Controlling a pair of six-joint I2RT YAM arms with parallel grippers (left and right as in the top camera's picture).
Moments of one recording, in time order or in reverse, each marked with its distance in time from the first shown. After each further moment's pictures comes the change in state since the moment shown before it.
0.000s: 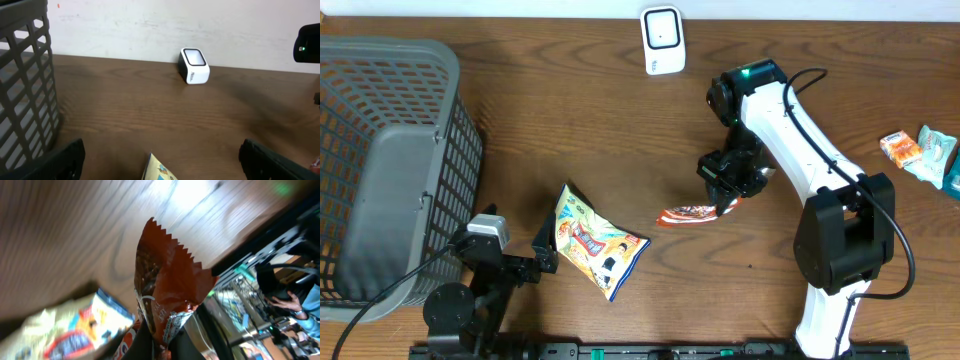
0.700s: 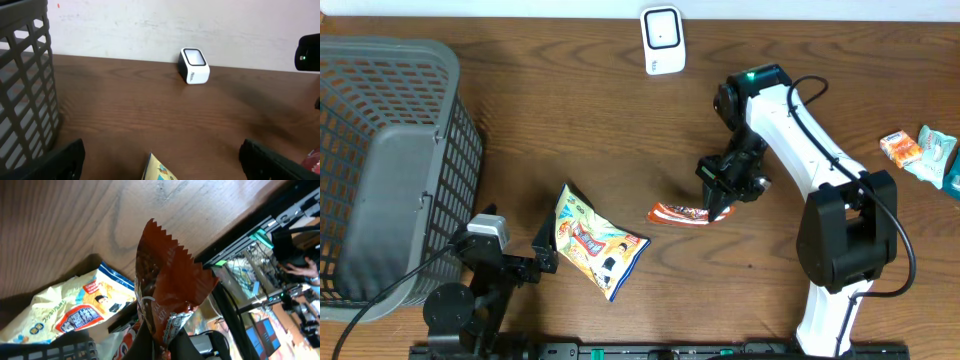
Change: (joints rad) left arm 0.000 0.000 0.000 0.000 0.000 0.000; right arm -0.027 0.002 -0.056 -0.001 -0.153 0.039
